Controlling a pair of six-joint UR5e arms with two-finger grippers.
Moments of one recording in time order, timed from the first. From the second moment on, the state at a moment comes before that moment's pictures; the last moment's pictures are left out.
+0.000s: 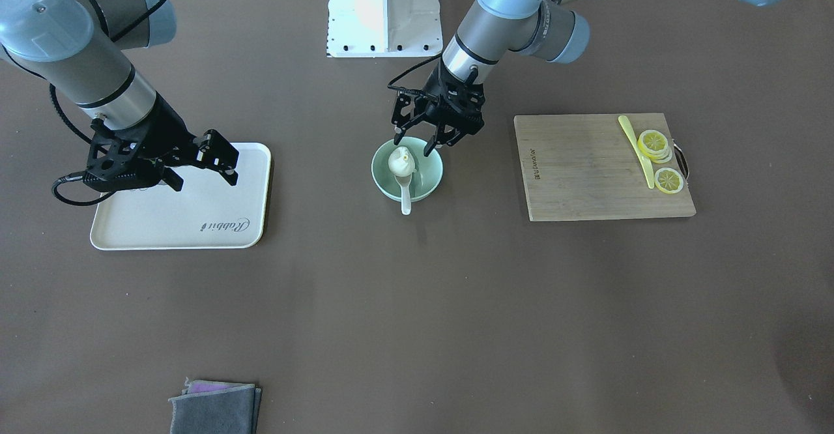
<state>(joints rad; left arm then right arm) -0.49 -2.12 -1.71 -2.14 -1.77 -1.23 0.89 -1.24 1.84 -1.34 2.18 1.03</state>
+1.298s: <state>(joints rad) -1.29 -1.69 -1.91 -1.68 -2.12 -0.41 1.34 -1.59 1.71 -1.34 2.30 0.28</state>
